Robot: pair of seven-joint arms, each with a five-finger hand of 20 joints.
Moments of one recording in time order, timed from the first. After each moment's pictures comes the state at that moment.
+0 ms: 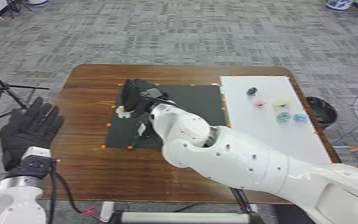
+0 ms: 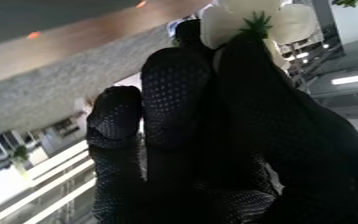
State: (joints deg) left arm 125.5 -63.5 -102.9 -119.5 18.9 11.0 17.7; right arm -42.5 -73.8 15.8 -90.7 -104.4 11.7 31.1
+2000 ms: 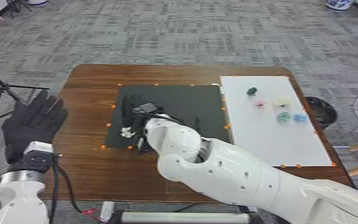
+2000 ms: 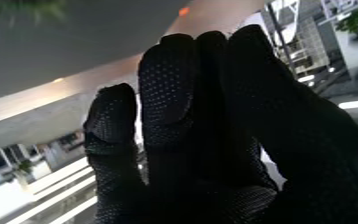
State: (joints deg) left arm 123.8 -63.1 -102.6 -119.0 19.2 8.7 17.2; right arm -50.4 -75.2 20.9 -93.9 -112.5 1.2 36.2
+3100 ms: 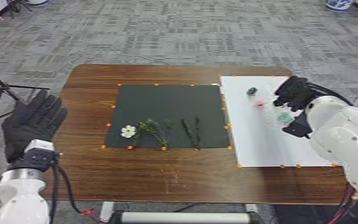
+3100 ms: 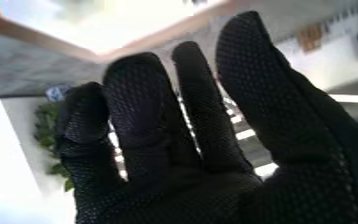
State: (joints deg) left arm 123.0 -62.1 -101.8 -119.1 19.7 11.6 17.8; right arm -82.9 -38.5 73.2 -111.0 -105.7 -10.4 40.7
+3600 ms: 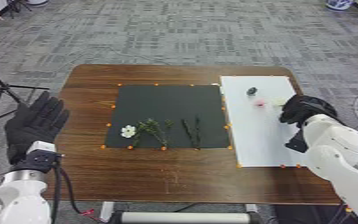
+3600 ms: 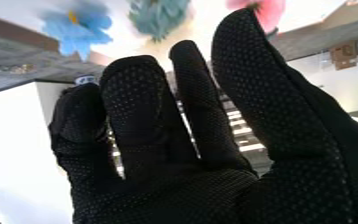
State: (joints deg) left arm 123.3 -62.5 -101.4 -119.1 20.0 11.6 17.6; right arm -87.0 -38.9 70.9 -108.6 -113.4 -8.3 45.0
